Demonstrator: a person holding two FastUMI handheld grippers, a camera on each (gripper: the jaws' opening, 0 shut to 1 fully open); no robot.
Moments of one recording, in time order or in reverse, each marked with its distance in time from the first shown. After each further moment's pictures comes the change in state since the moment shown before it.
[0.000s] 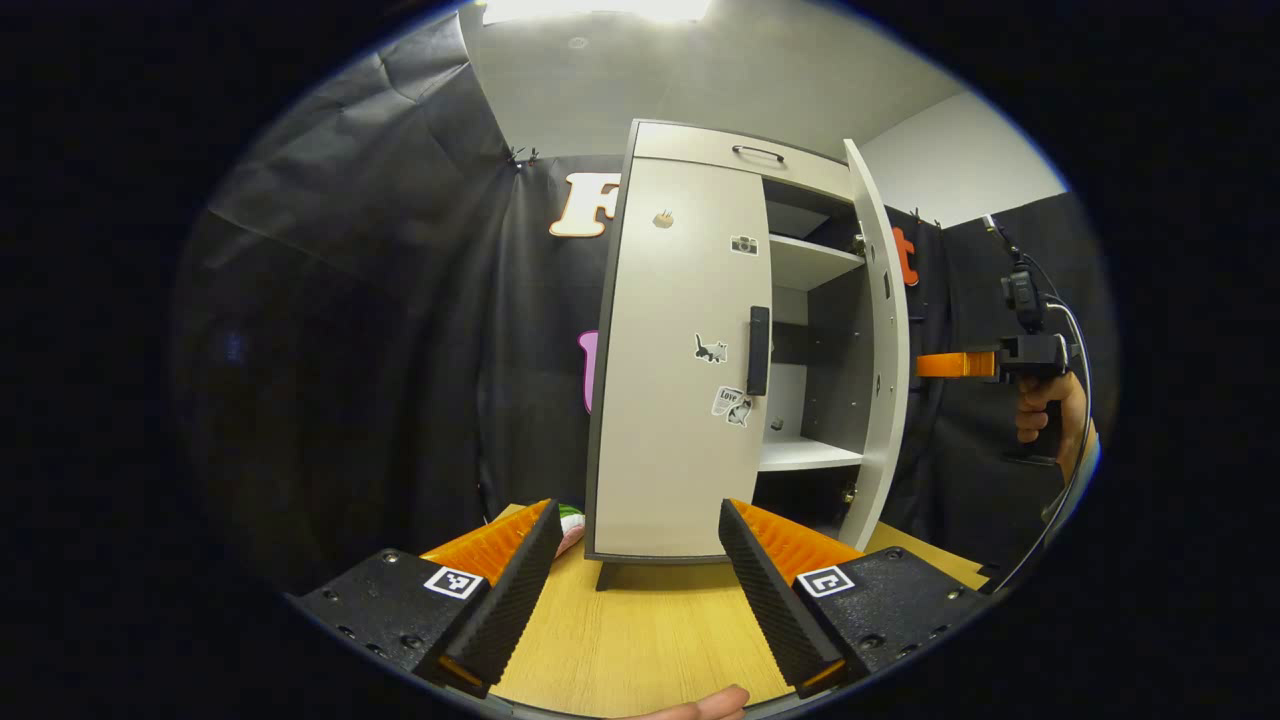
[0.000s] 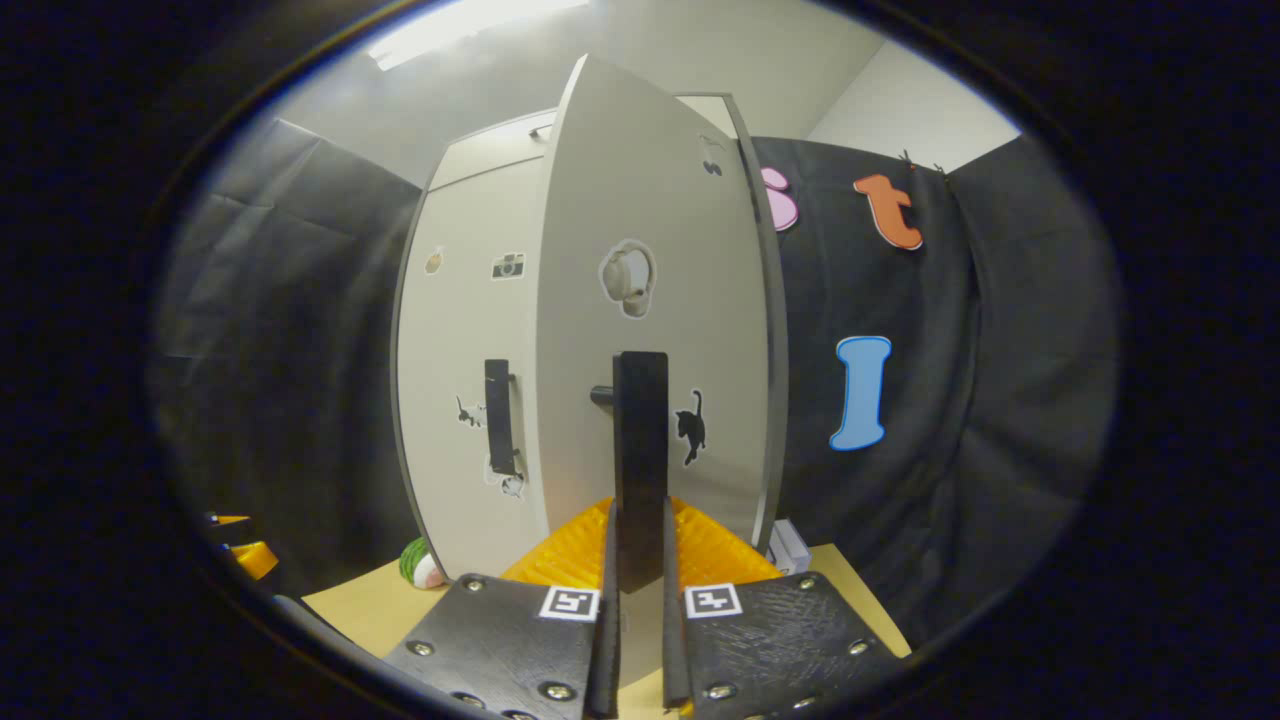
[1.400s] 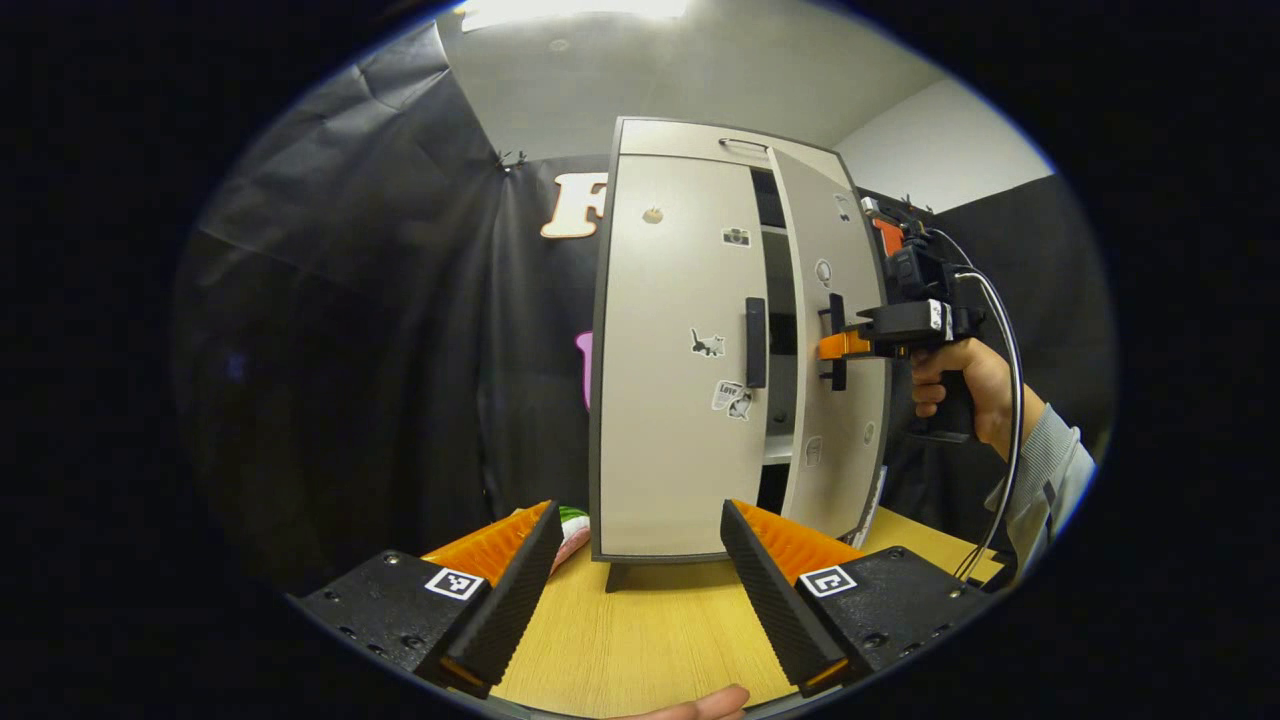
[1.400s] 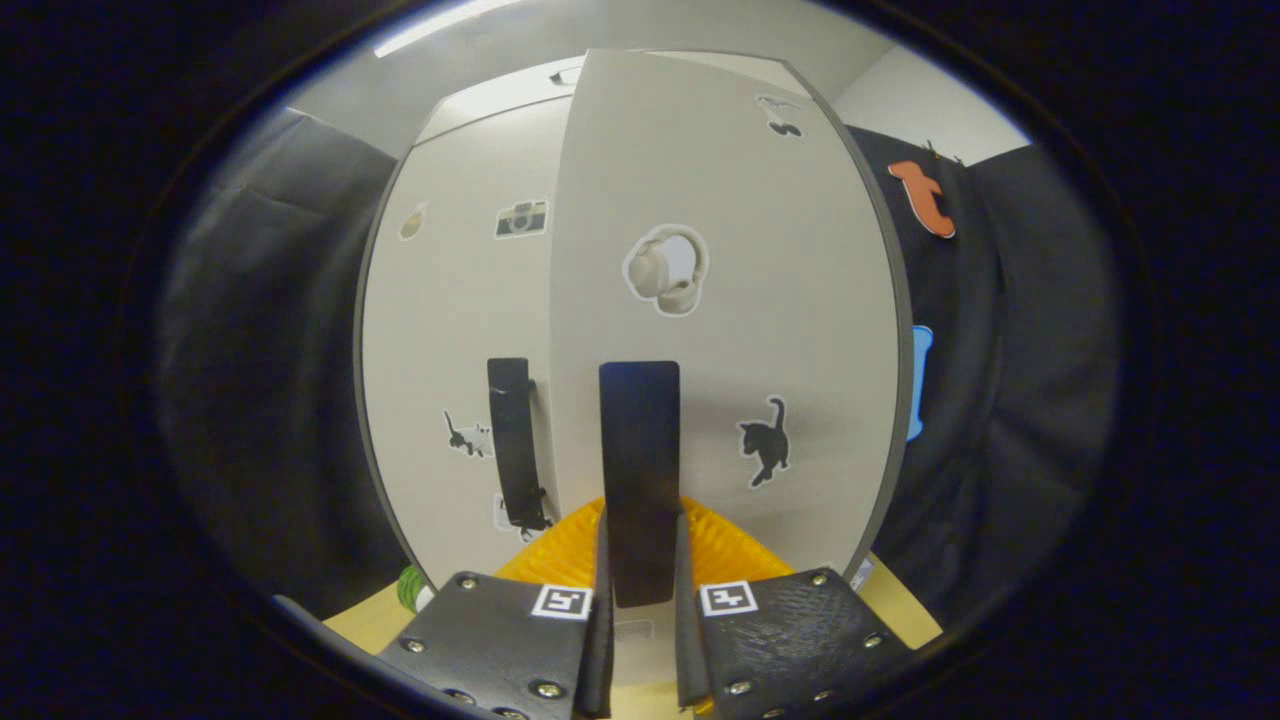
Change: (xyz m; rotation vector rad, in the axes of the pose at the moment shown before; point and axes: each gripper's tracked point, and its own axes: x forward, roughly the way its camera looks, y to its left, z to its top) left arm 0.002 0.003 0.003 0.064 0.002 -0.001; right arm 0.061 0.054 -0.004 -0.008 0.055 -0.032
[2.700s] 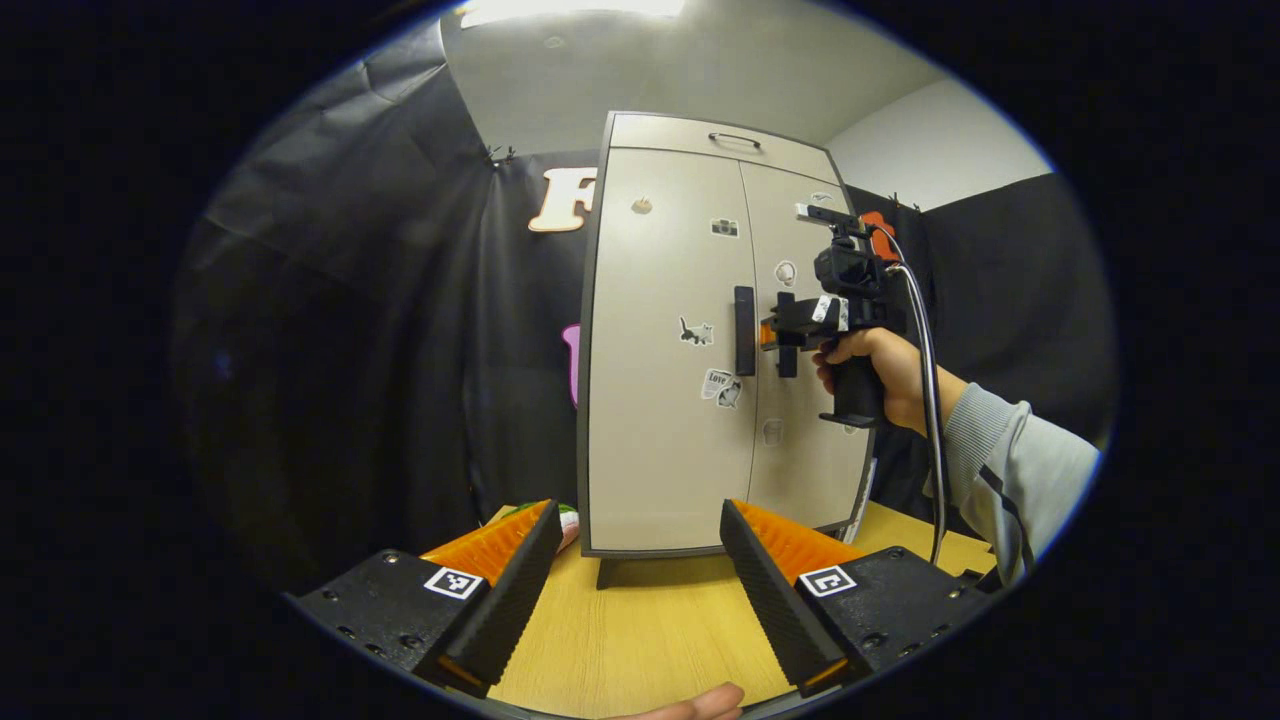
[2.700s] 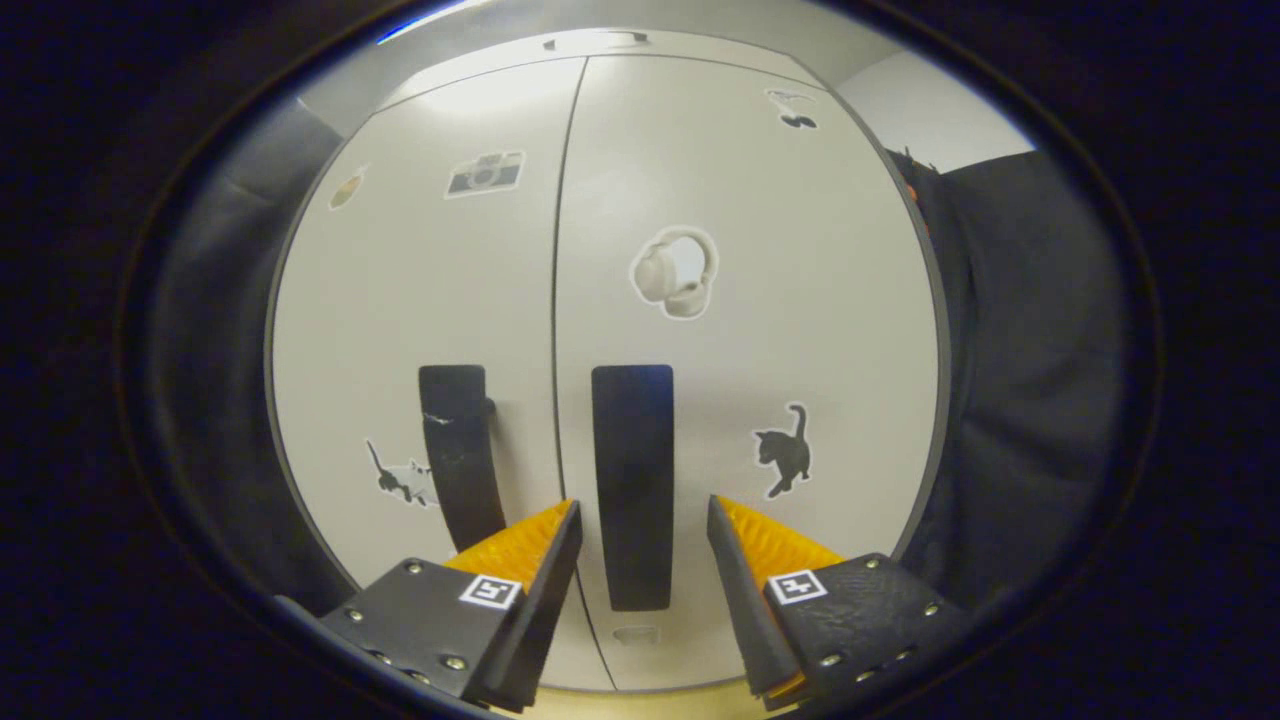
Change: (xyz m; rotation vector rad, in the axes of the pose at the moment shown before) left arm 0.006 0.011 -0.023 0.001 0.003 -0.020; right arm 0.050 0.002 -0.007 0.007 0.005 -0.197
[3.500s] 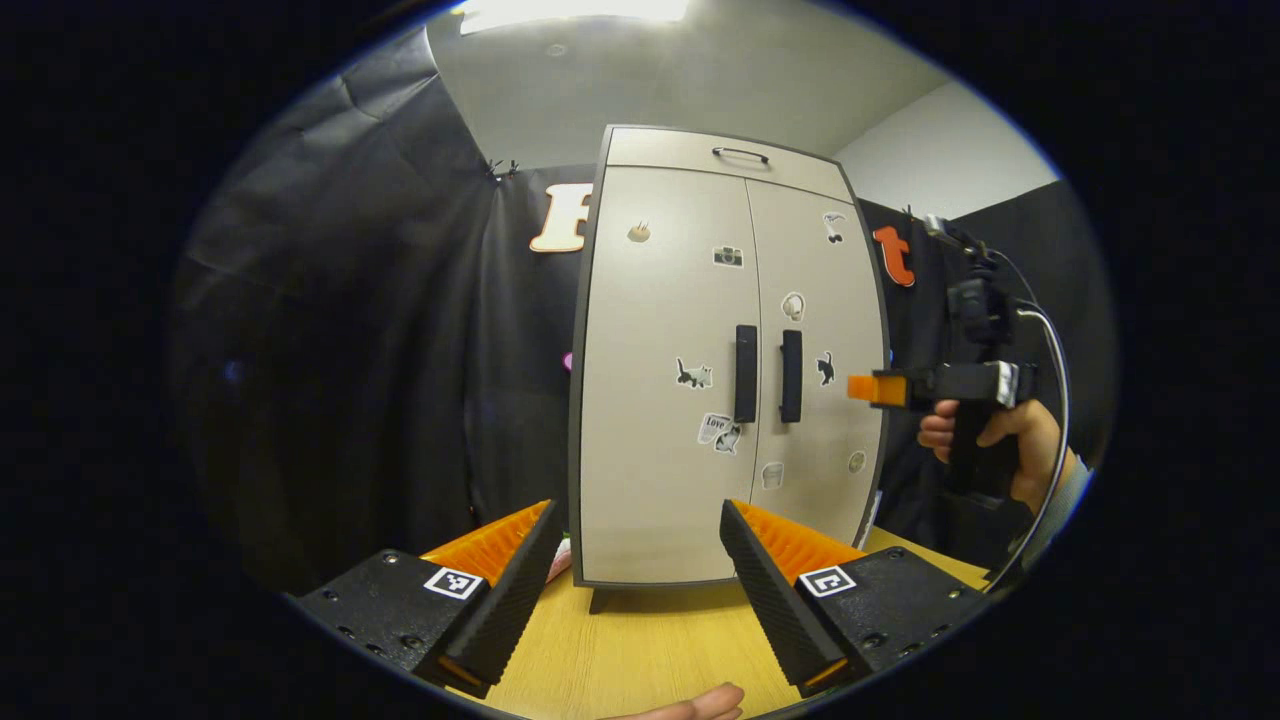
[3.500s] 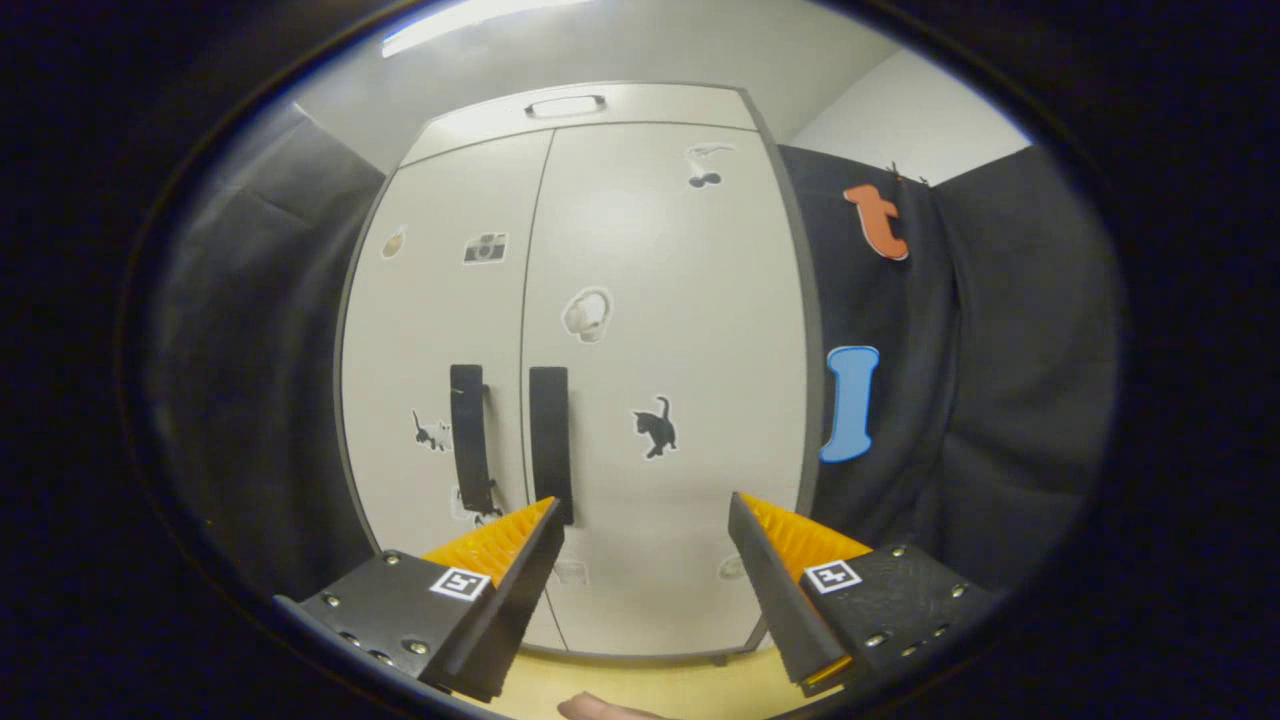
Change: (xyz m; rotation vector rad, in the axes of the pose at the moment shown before) left arm 0.023 -0.026 0.044 -0.001 -0.030 0.025; right arm -0.091 -0.067 0.009 -0.035 -0.073 0.076
